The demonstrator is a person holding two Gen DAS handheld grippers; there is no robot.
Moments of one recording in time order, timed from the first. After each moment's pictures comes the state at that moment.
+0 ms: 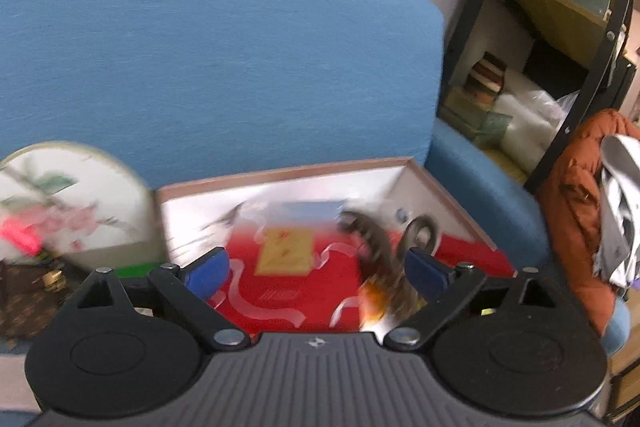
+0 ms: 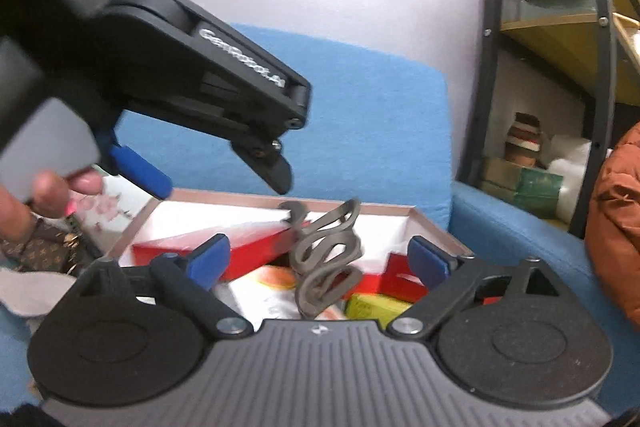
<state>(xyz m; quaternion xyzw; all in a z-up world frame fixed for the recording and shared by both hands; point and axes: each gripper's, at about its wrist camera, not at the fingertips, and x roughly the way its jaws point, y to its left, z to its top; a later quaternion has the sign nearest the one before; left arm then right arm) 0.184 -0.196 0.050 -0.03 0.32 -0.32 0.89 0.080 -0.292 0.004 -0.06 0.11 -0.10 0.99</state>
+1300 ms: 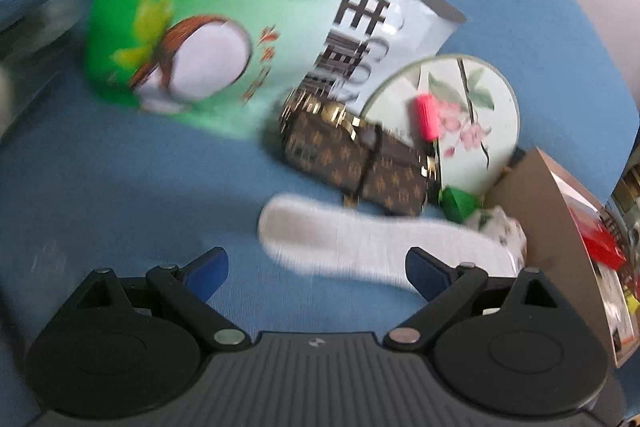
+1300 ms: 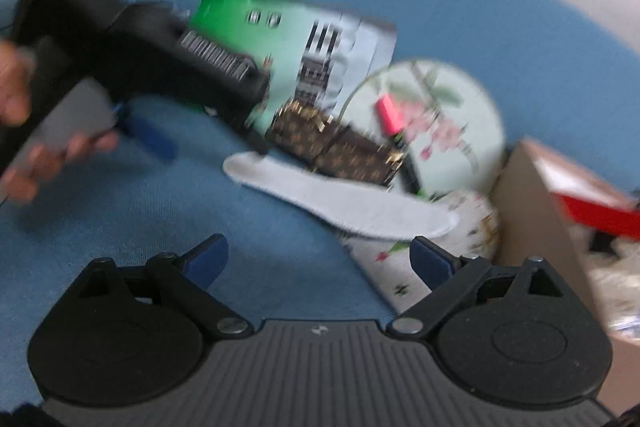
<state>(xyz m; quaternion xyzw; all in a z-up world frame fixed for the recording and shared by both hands) 0.191 0.077 -0.049 -0.17 0.37 -0.11 0.91 0.084 -0.111 -0.066 -0.16 0.22 0.20 0.94</state>
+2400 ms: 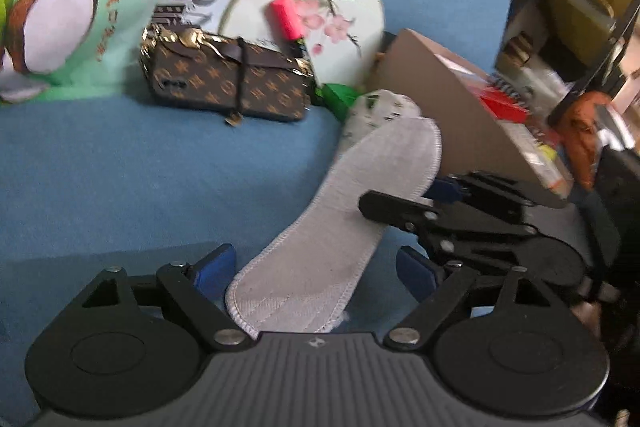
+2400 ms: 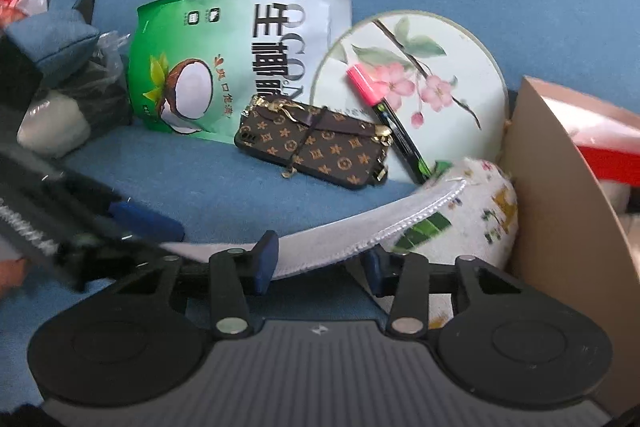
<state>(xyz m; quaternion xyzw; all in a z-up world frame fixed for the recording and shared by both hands) 0.168 0.077 -0.068 -0.10 0.40 -0.35 0.84 0.130 -0.118 -0.072 -0.04 0.28 0.18 0.94</state>
